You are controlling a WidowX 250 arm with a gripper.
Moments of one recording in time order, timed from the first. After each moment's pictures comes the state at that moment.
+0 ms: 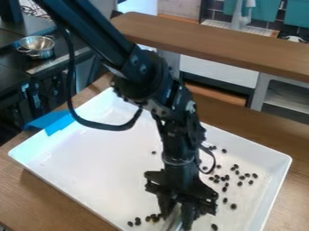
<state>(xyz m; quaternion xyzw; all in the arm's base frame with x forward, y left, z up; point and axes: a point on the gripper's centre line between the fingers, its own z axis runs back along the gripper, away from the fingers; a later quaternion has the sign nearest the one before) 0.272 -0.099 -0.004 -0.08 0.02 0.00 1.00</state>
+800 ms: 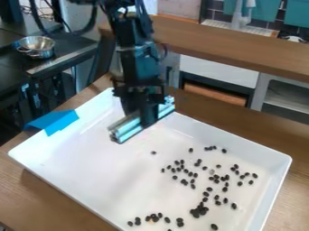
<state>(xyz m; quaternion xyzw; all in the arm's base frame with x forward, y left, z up) 0.331 0.011 0.090 -0.12 0.03 -0.07 0.99</state>
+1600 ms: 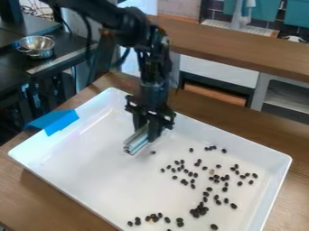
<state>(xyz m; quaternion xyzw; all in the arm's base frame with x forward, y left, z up) 0.391 0.033 0.011 0.01 0.00 -0.03 1.00</state>
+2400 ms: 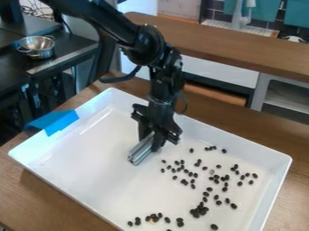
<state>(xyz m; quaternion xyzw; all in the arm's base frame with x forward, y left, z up) 0.389 0.007 -0.010 0.06 -0.03 -0.07 1.00</state>
